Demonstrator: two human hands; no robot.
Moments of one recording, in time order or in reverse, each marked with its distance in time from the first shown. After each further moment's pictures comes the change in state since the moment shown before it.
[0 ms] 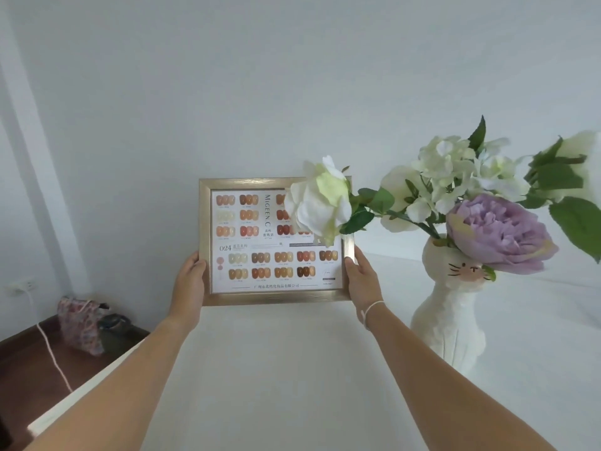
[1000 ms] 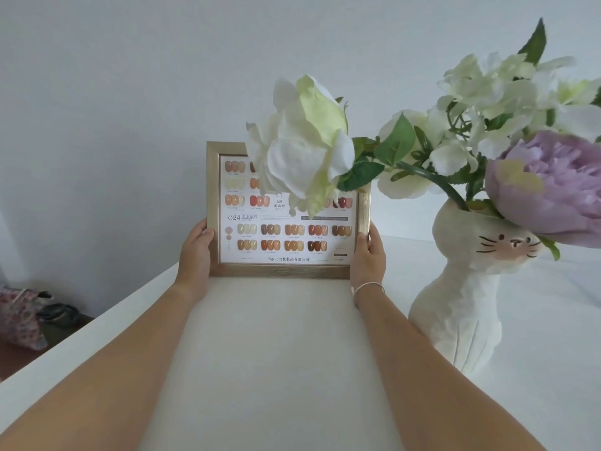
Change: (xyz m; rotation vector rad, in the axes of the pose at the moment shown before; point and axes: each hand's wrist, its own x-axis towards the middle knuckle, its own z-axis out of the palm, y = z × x) left_hand 0.064 -0.062 0.074 -0.072 -0.151 0.029; right_hand 0.053 0.039 -0.017 0.067 0.403 -0.117
